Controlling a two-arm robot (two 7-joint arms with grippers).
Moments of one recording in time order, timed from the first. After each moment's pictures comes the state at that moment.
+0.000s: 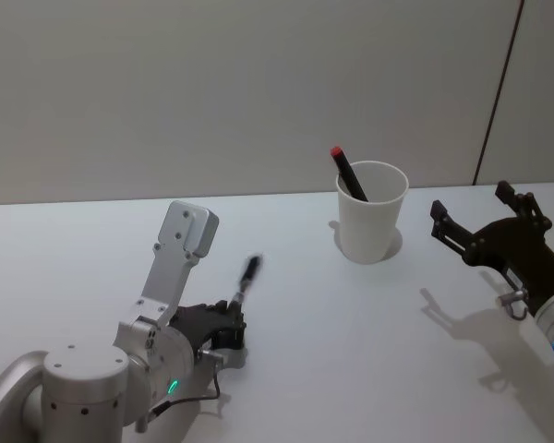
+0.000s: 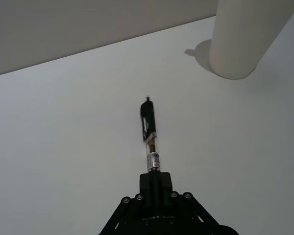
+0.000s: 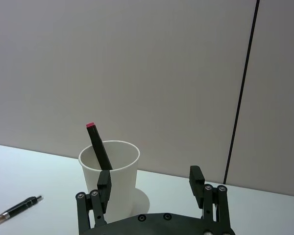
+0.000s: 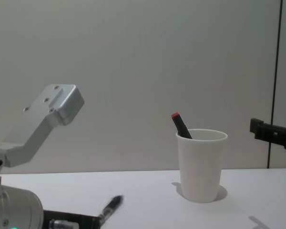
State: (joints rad) left arm -0.09 0.35 0.37 -1.80 -0.46 0.71 0.13; right arm -0.01 0.34 -0.23 -1.77 0.29 0.03 0.07
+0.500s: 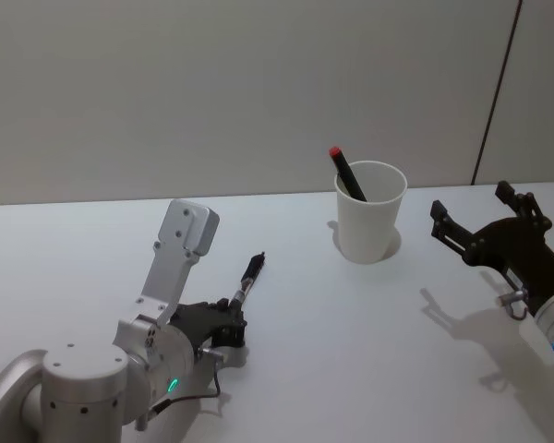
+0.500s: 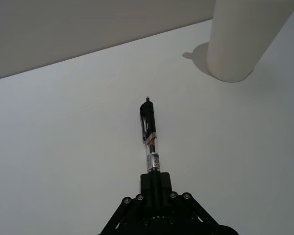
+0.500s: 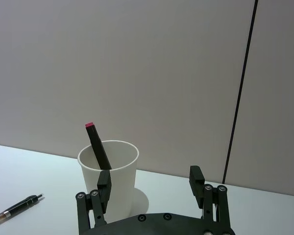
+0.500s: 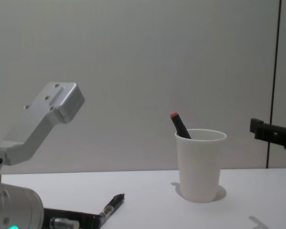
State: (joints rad) left arm -0.09 0.35 0.37 -1.80 -0.46 0.71 0.12; right arm -0.01 0.34 -0.23 -1.77 0.29 0.03 0.07
